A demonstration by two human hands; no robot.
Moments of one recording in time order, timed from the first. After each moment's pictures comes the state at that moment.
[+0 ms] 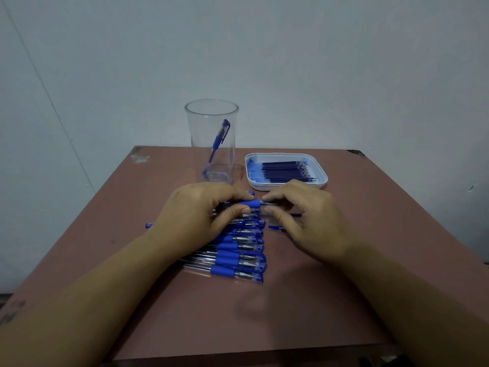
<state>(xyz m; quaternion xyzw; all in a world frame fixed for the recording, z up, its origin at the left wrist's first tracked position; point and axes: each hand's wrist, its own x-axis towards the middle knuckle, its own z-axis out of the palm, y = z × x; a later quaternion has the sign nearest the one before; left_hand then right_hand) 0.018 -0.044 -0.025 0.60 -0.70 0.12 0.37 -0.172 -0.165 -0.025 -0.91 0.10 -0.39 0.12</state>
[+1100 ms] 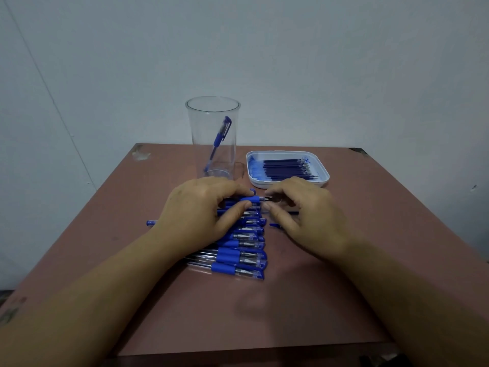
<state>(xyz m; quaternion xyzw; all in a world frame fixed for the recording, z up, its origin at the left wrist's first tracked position) 0.013 -0.045 -0.026 0.62 -0.69 0.17 0.35 -0.169 -0.166 -0.029 -0.92 0.13 -0.37 0.09</state>
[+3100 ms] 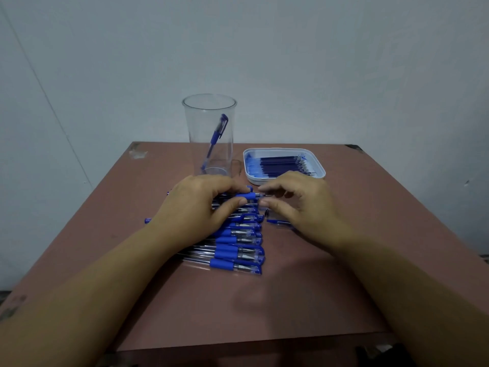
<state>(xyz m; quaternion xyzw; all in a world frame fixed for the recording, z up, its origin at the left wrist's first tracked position) 0.019 -0.046 -0.025 0.64 -0.68 0.07 0.35 -0.169 -0.172 -0.022 -0.91 0.15 -0.35 0.17</state>
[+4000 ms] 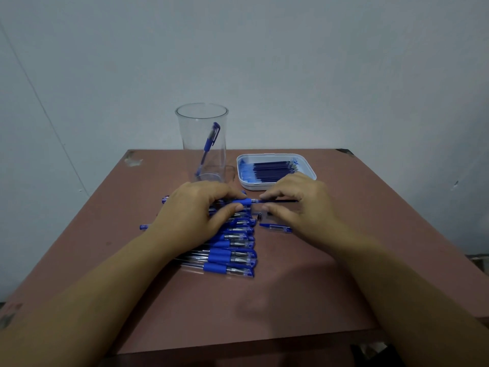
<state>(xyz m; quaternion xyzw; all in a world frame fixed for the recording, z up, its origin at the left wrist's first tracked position) 0.015 -0.048 -0.025 0.63 -0.69 0.08 0.35 -0.181 -0.180 -0.022 -0.91 0.15 -0.37 0.13</state>
